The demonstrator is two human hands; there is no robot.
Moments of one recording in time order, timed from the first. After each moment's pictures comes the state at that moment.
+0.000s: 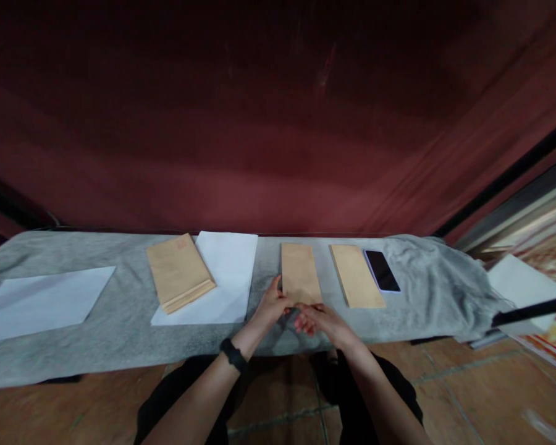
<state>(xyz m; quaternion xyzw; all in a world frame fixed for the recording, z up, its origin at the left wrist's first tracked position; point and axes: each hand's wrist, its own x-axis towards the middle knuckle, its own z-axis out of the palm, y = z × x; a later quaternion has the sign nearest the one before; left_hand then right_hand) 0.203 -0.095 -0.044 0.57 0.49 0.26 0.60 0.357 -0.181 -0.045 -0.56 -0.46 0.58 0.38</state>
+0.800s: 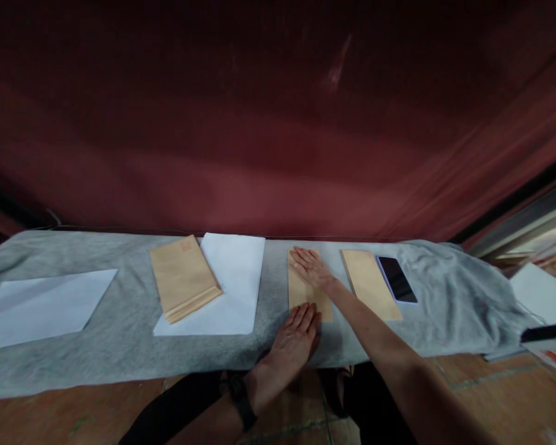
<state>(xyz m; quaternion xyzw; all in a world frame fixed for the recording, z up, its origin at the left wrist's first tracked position) 0.202 -0.142 -0.093 0.95 0.28 0.11 0.08 0.393 -0.011 -0.070 -0.59 -0.81 0.00 0.04</state>
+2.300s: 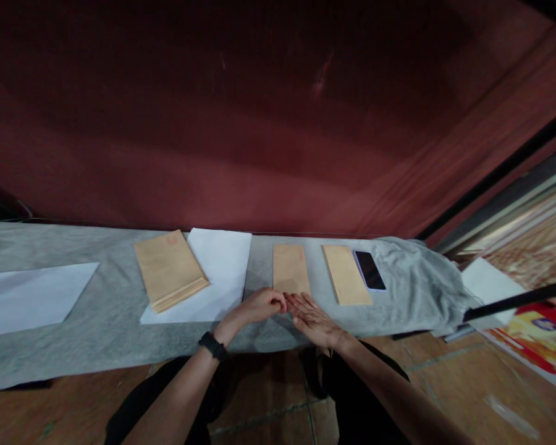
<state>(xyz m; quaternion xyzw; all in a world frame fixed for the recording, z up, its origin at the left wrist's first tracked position) 0.169 -0.072 -0.026 0.83 0.26 0.08 0.49 0.380 -0.188 -0.056 -0.54 -0.79 0.28 0.12</state>
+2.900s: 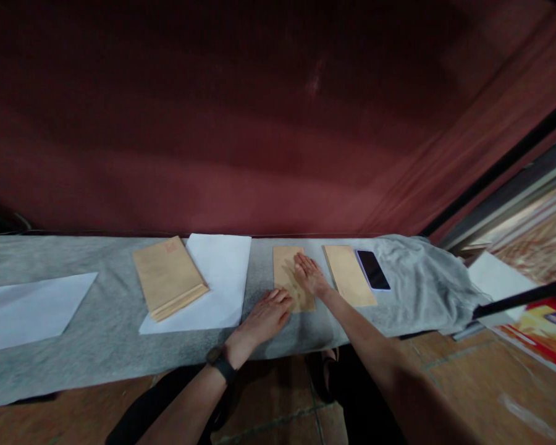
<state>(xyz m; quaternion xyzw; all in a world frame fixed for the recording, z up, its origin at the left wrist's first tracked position) 0.177 -0.100 -0.030 0.94 0.25 0.12 0.20 0.406 -0.069 -0.071 -0.69 -0.70 0.09 0.14</state>
